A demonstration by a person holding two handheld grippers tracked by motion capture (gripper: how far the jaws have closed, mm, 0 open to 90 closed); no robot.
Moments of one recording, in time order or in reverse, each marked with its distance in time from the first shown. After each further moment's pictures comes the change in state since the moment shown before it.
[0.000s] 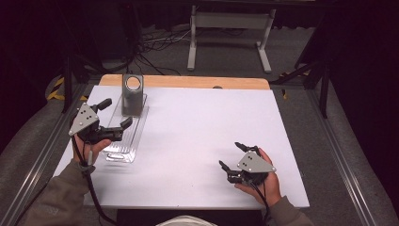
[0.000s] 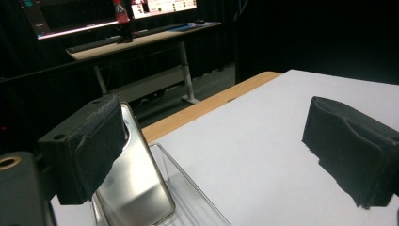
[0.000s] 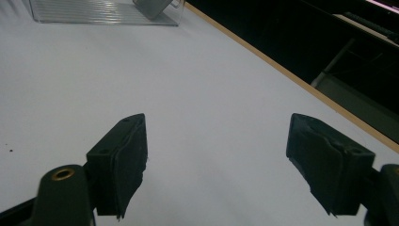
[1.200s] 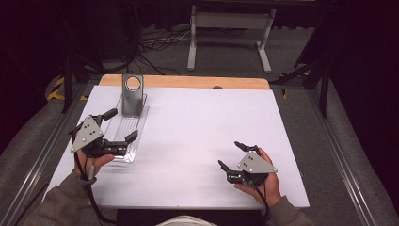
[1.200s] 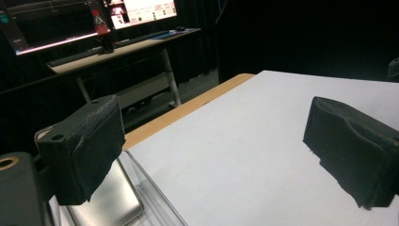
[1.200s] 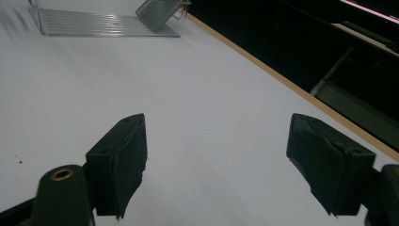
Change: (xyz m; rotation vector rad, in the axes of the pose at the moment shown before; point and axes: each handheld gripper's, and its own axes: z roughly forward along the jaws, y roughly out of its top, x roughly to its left) left arm -0.036 0.002 -0.018 -0.021 -0.063 0.062; right arm 0.001 0.005 -0.003 -0.032 0.003 0.003
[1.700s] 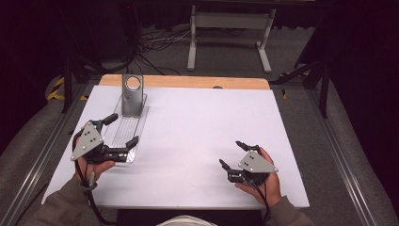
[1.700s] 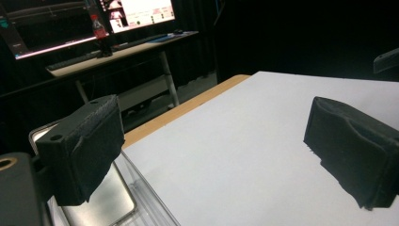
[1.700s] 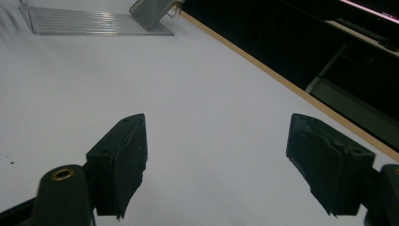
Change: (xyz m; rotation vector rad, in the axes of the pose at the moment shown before) left arm -0.014 -0.005 -0.010 -0.013 -0.001 0.006; right arm -0.002 0.000 -0.001 0.008 -0.020 0.006
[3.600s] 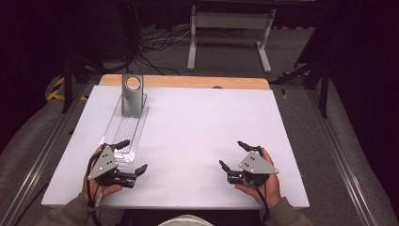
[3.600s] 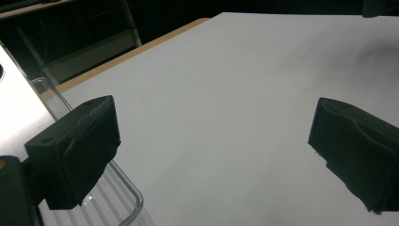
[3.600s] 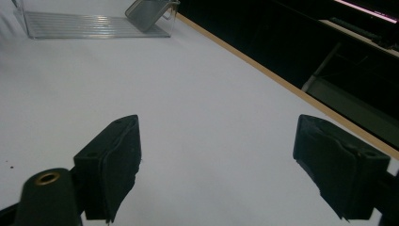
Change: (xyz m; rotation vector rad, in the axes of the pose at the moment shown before) left arm -0.039 -0.053 0.003 0.170 -0.127 -0.012; right arm 0.003 -0.001 -0.002 -0.007 -0.019 0.018
